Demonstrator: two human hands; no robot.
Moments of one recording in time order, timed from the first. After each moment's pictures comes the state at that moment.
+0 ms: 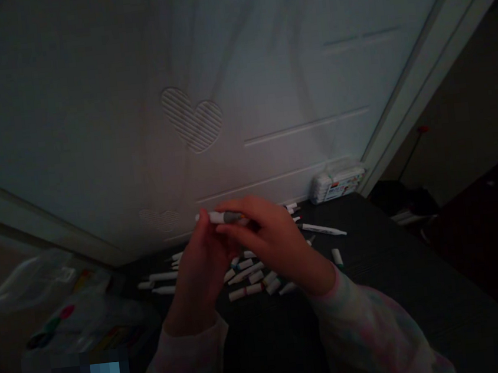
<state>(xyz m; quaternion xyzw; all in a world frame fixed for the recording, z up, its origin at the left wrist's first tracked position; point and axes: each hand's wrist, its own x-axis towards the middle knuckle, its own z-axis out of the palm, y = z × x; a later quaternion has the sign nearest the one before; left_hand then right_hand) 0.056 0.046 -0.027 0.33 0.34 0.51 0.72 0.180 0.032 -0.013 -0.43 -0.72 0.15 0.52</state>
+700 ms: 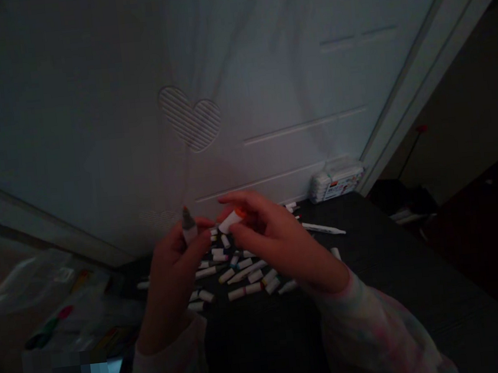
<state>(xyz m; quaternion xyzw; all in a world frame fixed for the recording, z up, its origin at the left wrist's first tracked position) 0.024 0.038 -0.017 0.60 0.44 0.52 0.42 0.183 0.018 -0.005 -0.37 -0.62 0.44 0.52</state>
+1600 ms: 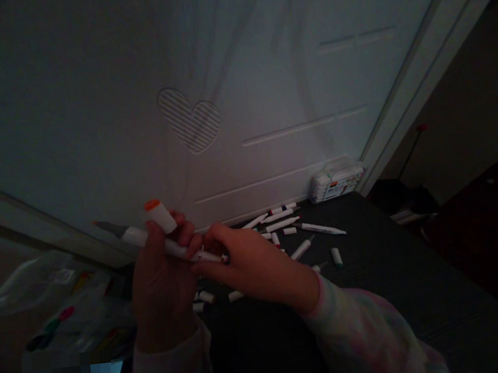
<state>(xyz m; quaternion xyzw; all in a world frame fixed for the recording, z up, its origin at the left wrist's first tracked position) 0.036 0.038 -0.006 0.31 0.21 0.67 0.63 0.157 0.021 -0.013 -0.44 -0.76 0.33 0.36</state>
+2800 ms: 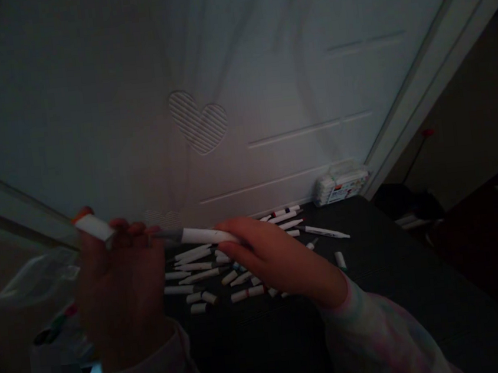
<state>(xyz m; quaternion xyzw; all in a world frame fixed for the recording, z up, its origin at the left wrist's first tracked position) 0.002 0.043 0.007 0.23 0.19 0.80 0.51 0.179 0.022 -0.003 -0.41 -0.80 0.28 0.34</state>
